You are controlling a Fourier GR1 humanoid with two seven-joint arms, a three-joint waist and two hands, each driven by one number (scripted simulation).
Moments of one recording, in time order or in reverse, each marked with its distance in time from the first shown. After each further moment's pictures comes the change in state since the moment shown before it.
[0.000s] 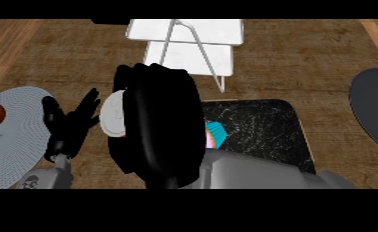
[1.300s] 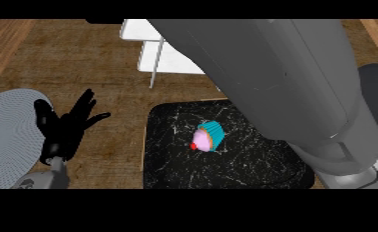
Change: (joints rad) left arm 0.020 -0.004 0.027 -0.019 0.002 -0.001 -0.012; right arm -0.630 -0.040 -0.604 0.635 -0.078 0.117 -0.131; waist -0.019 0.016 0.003
